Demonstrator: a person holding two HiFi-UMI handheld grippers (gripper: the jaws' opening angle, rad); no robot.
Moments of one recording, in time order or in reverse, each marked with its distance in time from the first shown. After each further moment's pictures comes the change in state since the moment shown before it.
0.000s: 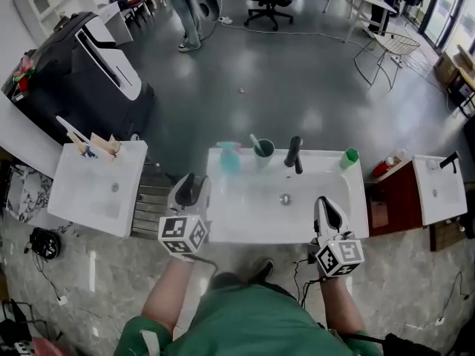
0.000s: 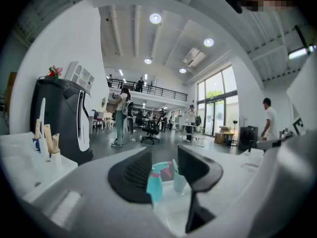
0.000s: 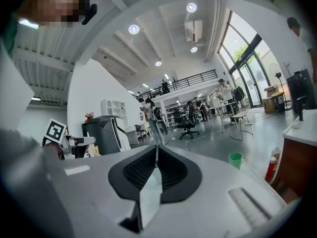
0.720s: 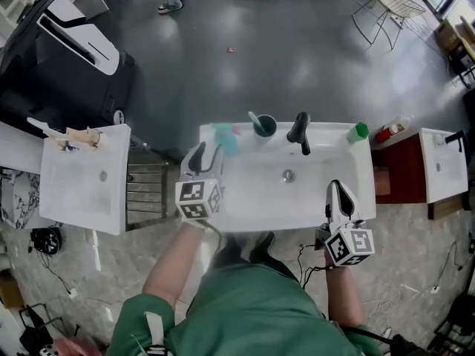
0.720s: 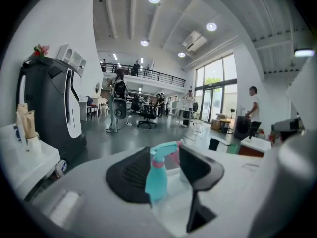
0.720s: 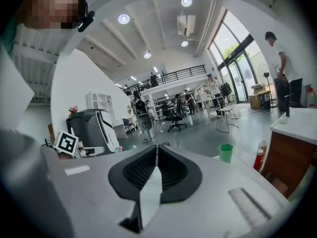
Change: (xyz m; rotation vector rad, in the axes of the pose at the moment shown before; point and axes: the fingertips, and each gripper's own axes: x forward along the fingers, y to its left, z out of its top) left arm 0.136 0.032 -0.097 0.002 0.177 -0.045; right arm 0.056 -0.040 -0.036 0.043 0.078 -0.146
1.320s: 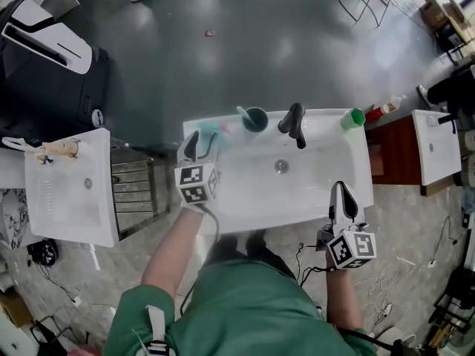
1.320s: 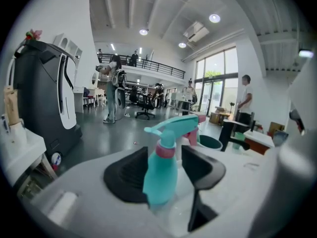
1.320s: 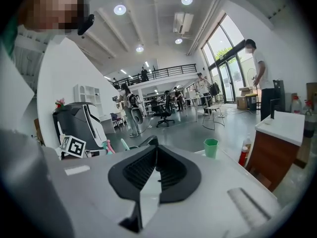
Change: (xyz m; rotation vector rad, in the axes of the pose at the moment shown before) left arm 0.085 0.024 -0.059 -0.012 0.104 -0.024; right arm 0.006 -0.025 -0.020 0.003 0.054 -0.150
